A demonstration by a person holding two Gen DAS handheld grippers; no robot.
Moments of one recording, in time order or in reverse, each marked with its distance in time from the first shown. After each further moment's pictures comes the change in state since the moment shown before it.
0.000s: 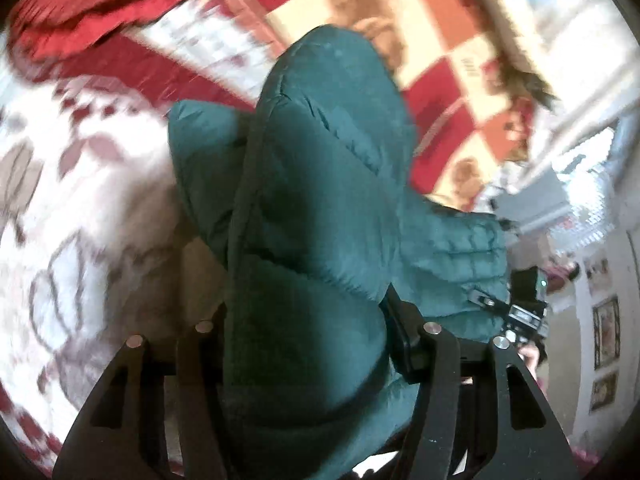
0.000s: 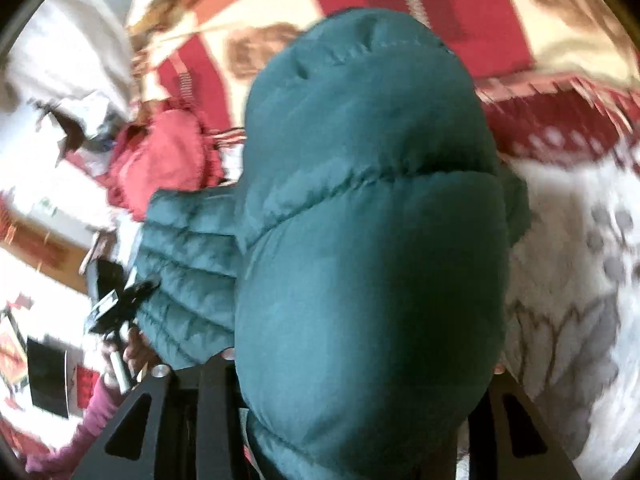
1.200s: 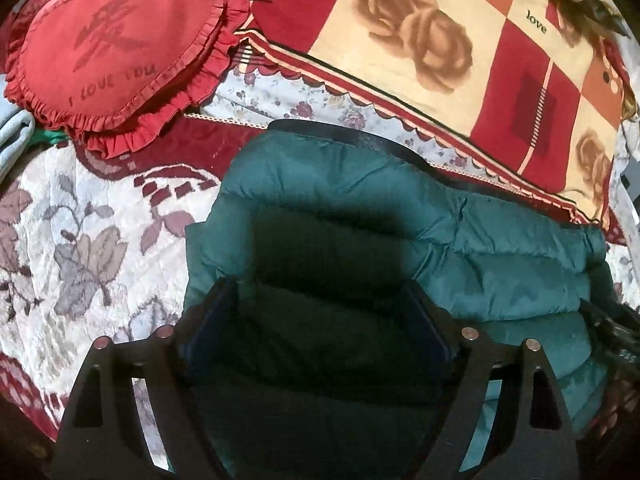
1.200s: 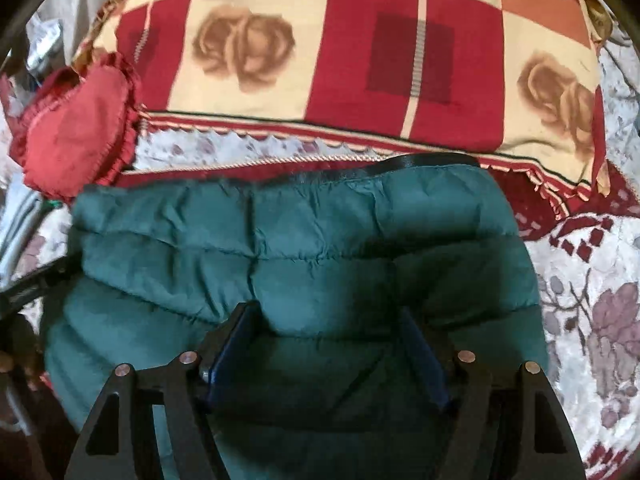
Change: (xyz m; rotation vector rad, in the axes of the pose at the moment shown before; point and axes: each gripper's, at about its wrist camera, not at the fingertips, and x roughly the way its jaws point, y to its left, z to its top) left arm 0.045 -0.057 0.000 0.208 -0.198 0.572; right arm 0.059 0.065 -0.006 -0.275 -0.166 -0.485
